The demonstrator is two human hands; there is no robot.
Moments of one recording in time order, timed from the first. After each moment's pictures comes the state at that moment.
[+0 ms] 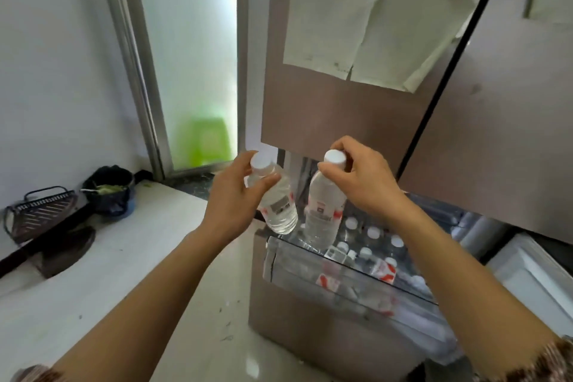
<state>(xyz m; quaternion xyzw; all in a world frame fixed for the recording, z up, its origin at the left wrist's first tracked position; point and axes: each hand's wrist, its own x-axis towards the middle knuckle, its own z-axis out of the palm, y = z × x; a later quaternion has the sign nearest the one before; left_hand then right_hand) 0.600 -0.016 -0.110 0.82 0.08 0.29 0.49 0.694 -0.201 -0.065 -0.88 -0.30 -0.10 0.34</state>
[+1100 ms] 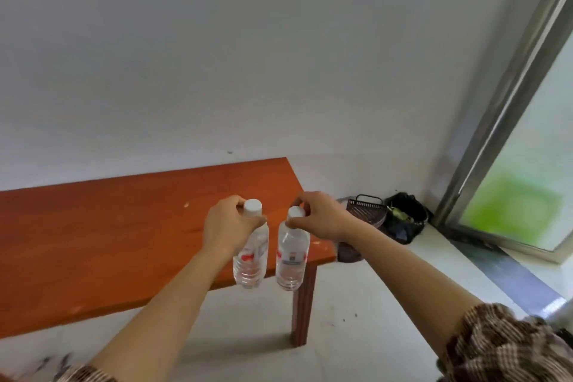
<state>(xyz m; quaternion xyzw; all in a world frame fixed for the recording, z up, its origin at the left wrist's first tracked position) 0.019 0.573 -0.162 0.70 0.59 0.32 0.24 0.210 0.540 -0.139 -0.64 -0.69 0.24 0.23</state>
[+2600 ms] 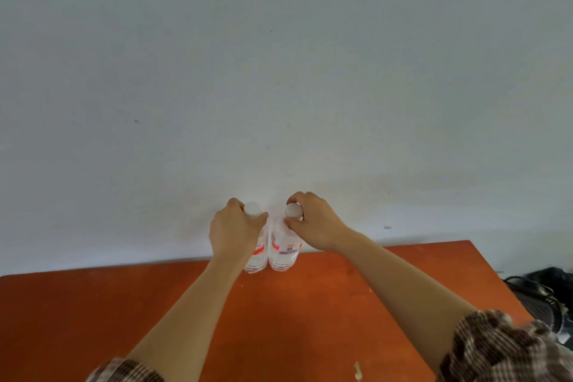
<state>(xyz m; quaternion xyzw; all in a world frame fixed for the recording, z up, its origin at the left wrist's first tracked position) -0.344 1.207 -0.251 0.56 0.73 0.33 0.21 -0.187 1.206 -0.224 -0.64 -0.71 0.23 0.18</state>
